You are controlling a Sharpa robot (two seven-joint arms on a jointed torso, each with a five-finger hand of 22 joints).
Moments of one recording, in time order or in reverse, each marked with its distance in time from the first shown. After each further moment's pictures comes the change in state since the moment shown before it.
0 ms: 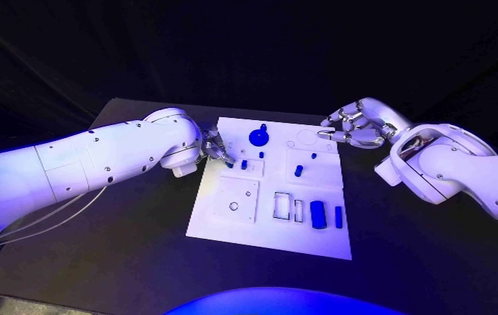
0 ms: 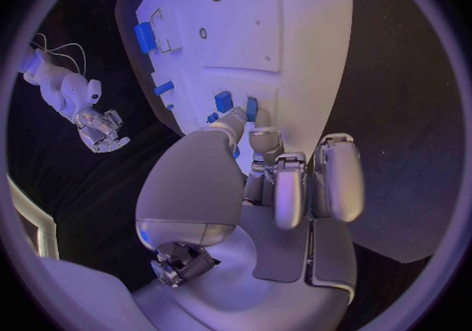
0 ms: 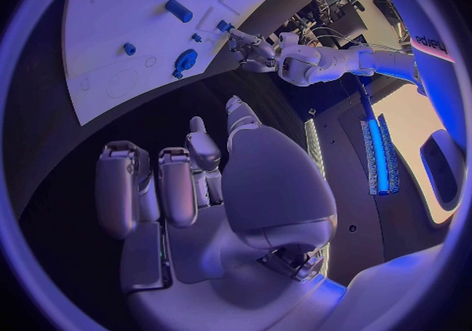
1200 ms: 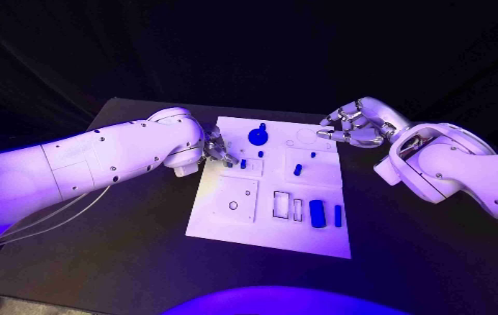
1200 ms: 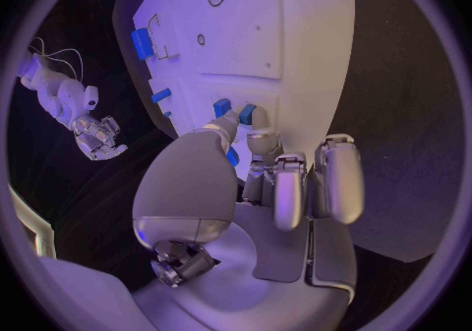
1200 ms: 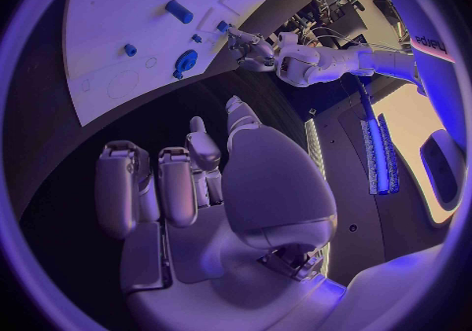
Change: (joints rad) left arm -0.001 0.027 -0.001 -0.018 -0.014 0.036 -0.024; left_hand -0.079 -0.053 -0.007 0.043 0.000 0.020 -0.005 0.024 0.007 0.020 -0.006 0.012 0.016 0.003 -0.003 0.000 0.000 0.000 0.004 -0.004 0.005 0.015; right arm -0.001 -0.001 0.000 0.001 0.000 0.001 0.000; right_hand 0.000 0.000 0.000 0.000 0.004 0.000 0.000 0.000 0.001 0.000 0.000 0.000 -0.003 0.000 0.000 -0.004 0.000 0.000 0.000 0.000 -0.005 -0.001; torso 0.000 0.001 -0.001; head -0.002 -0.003
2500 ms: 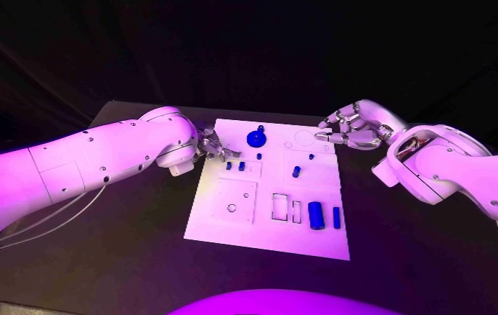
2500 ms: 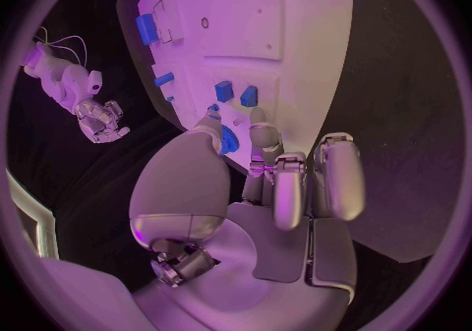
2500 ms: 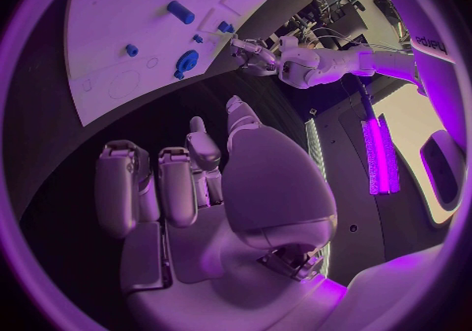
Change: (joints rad) left arm 0.001 -0.027 0.022 0.003 0.030 -0.046 0.030; left_hand -0.139 -0.018 -0.260 0.069 0.000 -0.021 0.009 0.035 -0.004 -0.039 0.006 -0.052 -0.067 0.000 0.000 0.000 0.001 0.000 -0.005 0.000 -0.020 -0.043; right arm -0.002 -0.002 0.000 -0.002 0.000 -0.001 0.000; right_hand 0.000 0.000 -0.006 0.000 0.000 0.000 0.000 0.000 0.000 0.000 0.000 0.000 0.000 0.000 0.000 0.000 0.001 0.000 0.000 0.000 -0.005 0.001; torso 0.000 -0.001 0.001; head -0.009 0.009
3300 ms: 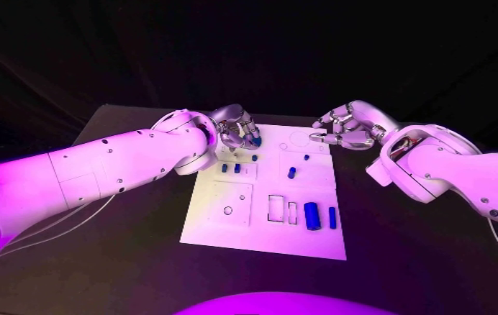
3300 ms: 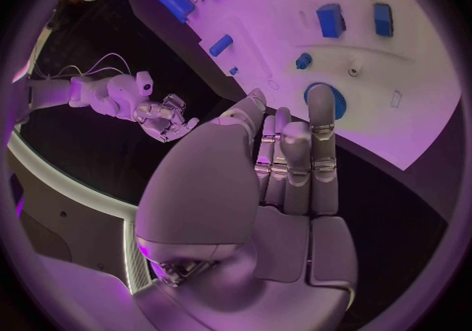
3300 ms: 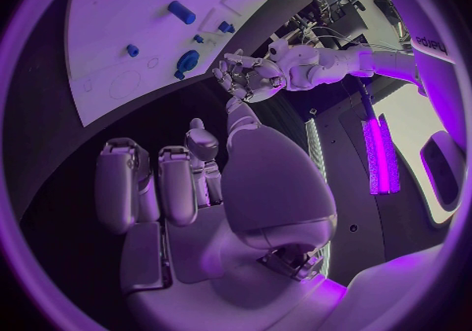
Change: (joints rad) left arm 0.001 0.096 -0.026 -0.017 -0.176 -0.263 0.461; left_hand 0.428 -0.062 0.221 -0.093 0.004 -0.099 0.075 -0.168 -0.231 -0.276 0.080 -0.469 -0.494 -0.122 0.069 -0.488 -0.254 0.102 -0.260 0.062 -0.483 -0.604; right arm -0.001 0.003 0.000 -0.003 0.000 -0.001 0.001; right_hand 0.004 0.004 -0.007 0.001 0.000 -0.008 0.001 0.000 0.002 -0.052 -0.002 -0.072 -0.071 0.000 0.000 -0.018 -0.003 0.000 -0.015 0.000 -0.018 0.000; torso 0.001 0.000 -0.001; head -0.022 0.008
